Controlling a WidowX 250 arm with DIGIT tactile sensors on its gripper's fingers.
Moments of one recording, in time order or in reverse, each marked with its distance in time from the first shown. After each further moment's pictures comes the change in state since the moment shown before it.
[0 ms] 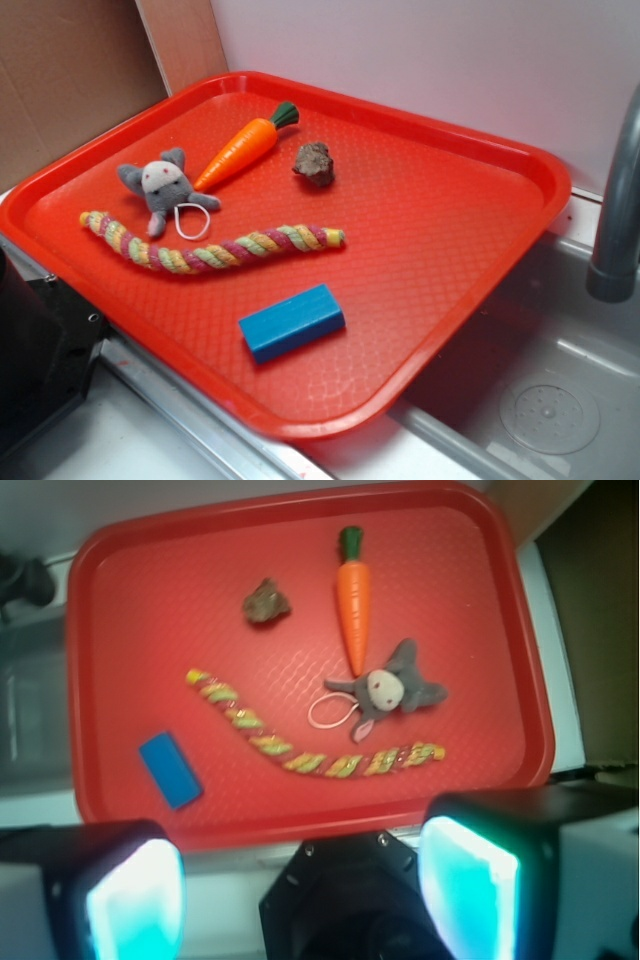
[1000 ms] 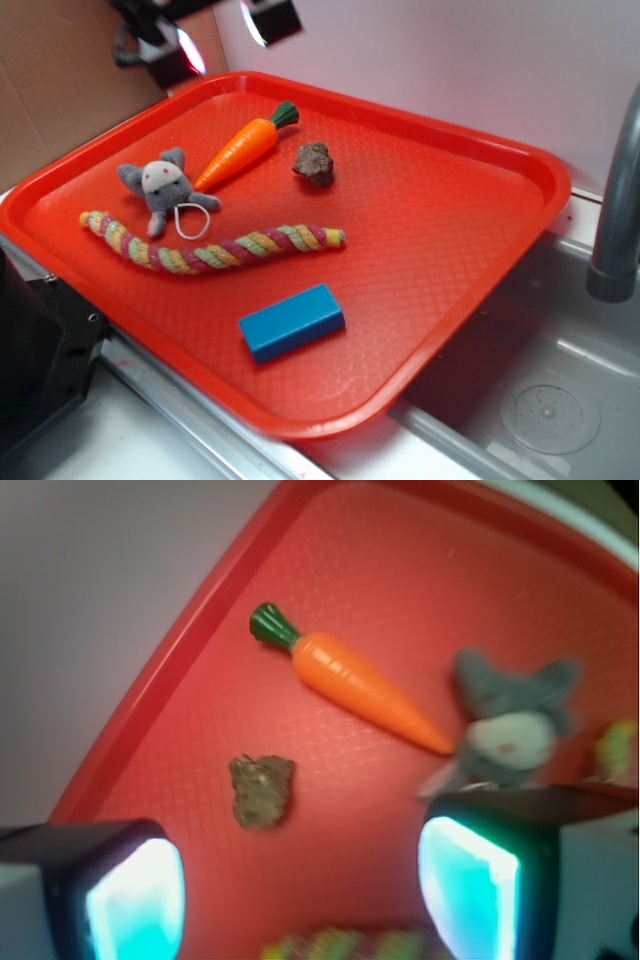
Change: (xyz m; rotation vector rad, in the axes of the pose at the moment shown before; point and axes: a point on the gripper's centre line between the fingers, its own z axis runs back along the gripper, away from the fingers) arm 0.088 -0.016 -0.122 -0.021 -0.190 0.849
